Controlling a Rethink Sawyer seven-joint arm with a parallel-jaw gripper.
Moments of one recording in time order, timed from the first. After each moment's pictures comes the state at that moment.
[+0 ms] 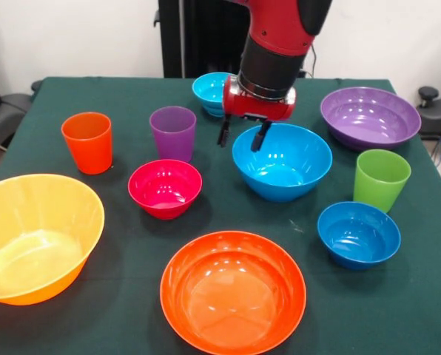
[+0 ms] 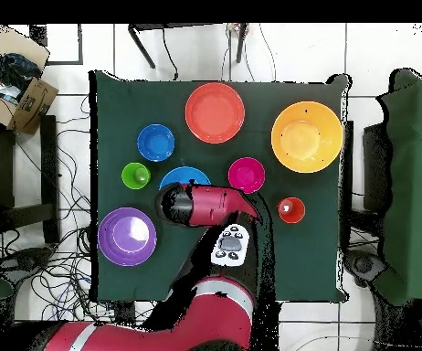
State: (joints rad) arm 0.01 -0.44 -0.23 1.62 -0.02 0.41 1.66
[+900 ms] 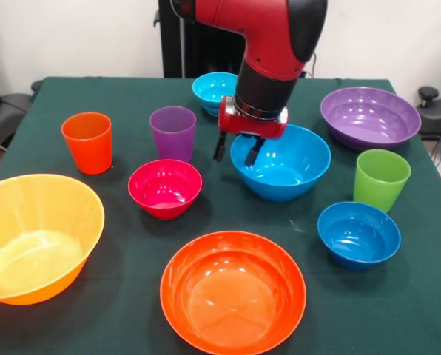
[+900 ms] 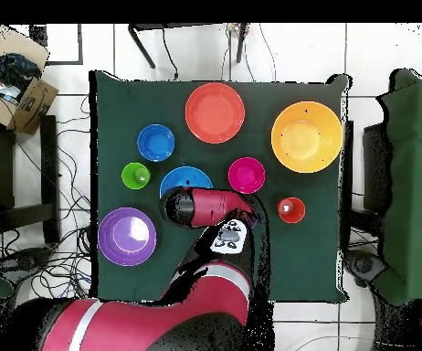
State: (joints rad) arm 0.01 -0.36 -0.24 1.60 -0.02 0.35 1.66
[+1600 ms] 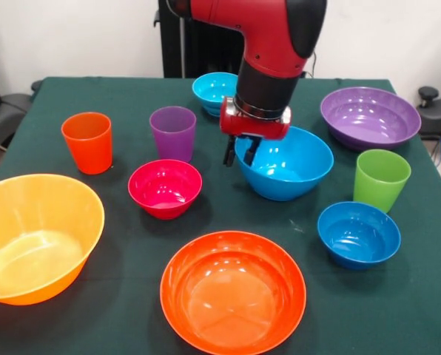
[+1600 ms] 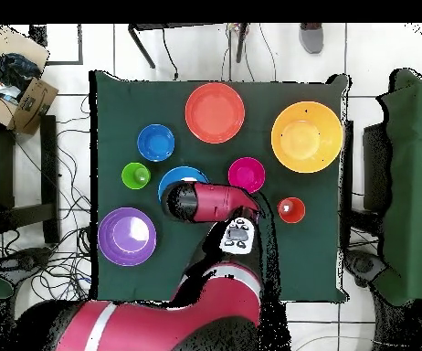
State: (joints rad) arm -0.04 -0.39 -0.19 1.60 -0.02 0.35 1.66
